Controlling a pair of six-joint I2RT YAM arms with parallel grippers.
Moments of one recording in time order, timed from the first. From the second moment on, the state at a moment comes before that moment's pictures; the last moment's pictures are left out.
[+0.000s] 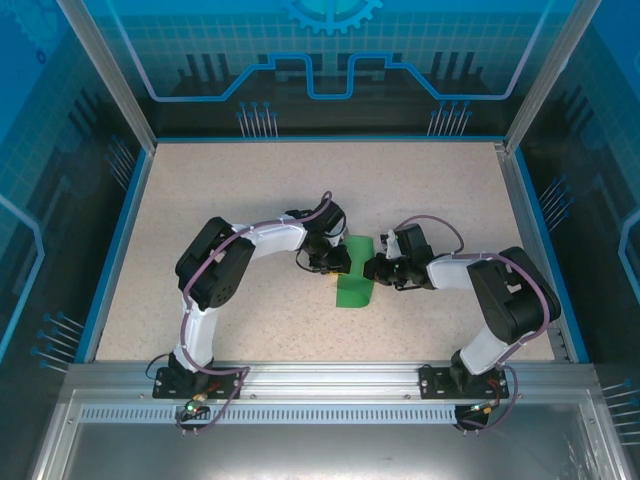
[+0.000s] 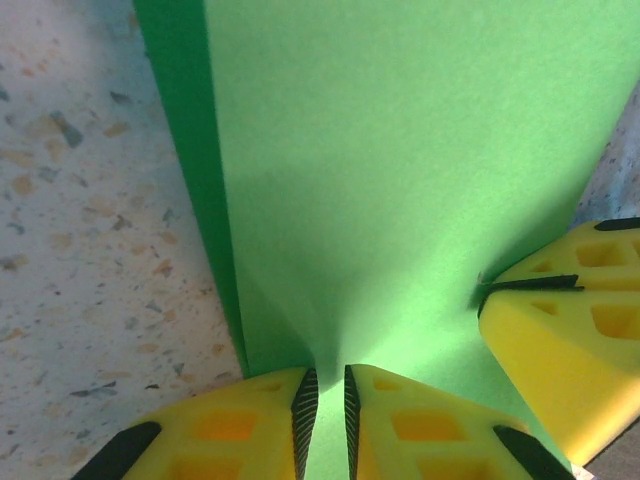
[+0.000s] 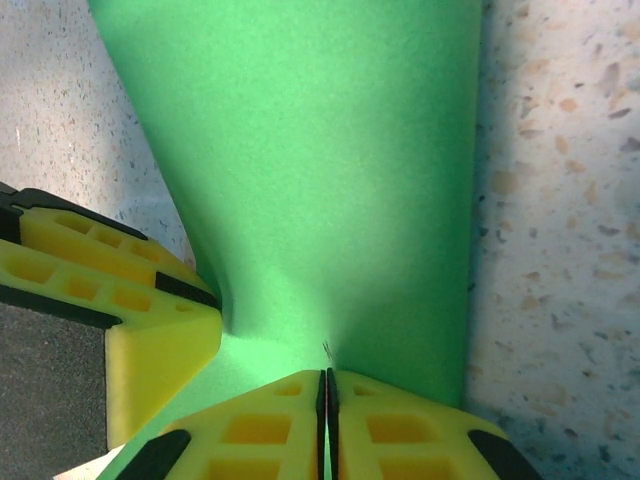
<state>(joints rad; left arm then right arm) -0.64 2.06 1.35 -0.55 0.43 -0.58 0.38 1.63 0.59 0.09 -0.50 0.64</state>
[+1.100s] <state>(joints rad) -0.64 2.06 1.36 -0.55 0.42 -0.58 0.30 1.69 0.68 0.05 -0.48 0.58</state>
